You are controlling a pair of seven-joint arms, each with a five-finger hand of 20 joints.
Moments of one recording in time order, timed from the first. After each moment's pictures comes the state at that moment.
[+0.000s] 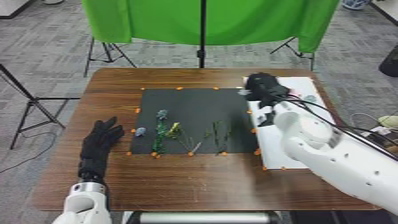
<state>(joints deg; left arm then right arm) 120.9 -69.0 -88.8 -115.0 56.3 19.0 9.8 -52.1 -40.6 28.6 -98.2 -116.4 10.9 22.5</state>
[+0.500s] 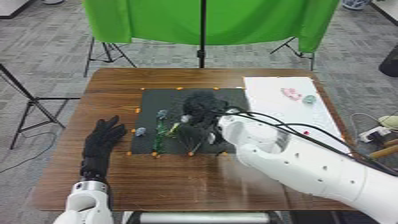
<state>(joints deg) 120.3 -69.0 -88.2 -114.8 56.3 18.7 9.7 -47.3 -53.7 18.8 -97.6 -114.3 -0.5 18.3</state>
